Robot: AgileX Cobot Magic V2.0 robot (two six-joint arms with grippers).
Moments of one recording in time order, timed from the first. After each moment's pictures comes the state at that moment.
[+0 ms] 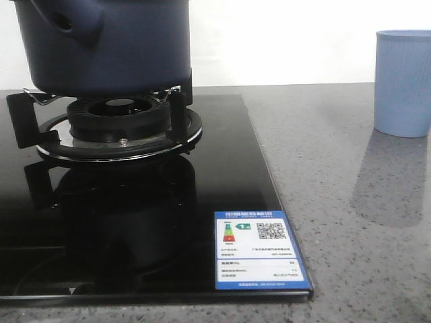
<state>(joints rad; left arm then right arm) -0.38 1.11 -0.91 -0.48 -0.16 0.39 -0.57 0.99 -0.78 -1.83 -0.95 1.54</state>
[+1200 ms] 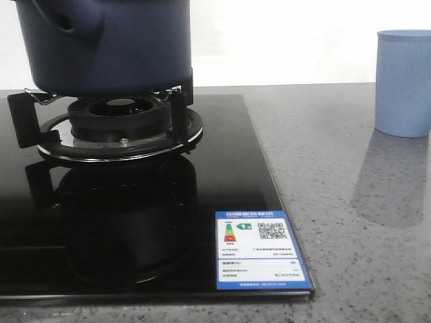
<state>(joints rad) -0.56 1.30 -0.91 -0.48 -0.19 0.39 -0.54 0.94 -0.78 -1.83 -0.92 1.59</state>
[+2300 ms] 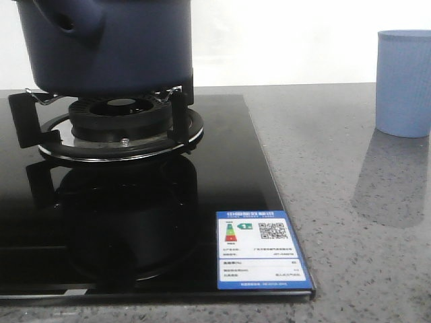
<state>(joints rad) -0.55 1.10 -0.91 -0.47 -0.21 0.39 -0.42 0.94 -0.78 -1.80 -0.92 1.60</state>
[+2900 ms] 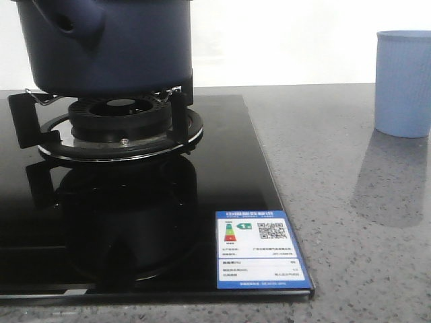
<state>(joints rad) -0.25 0.92 -0.91 -0.41 0.05 0.39 -0.38 0.94 -0.78 -1.45 -0.89 1.60</state>
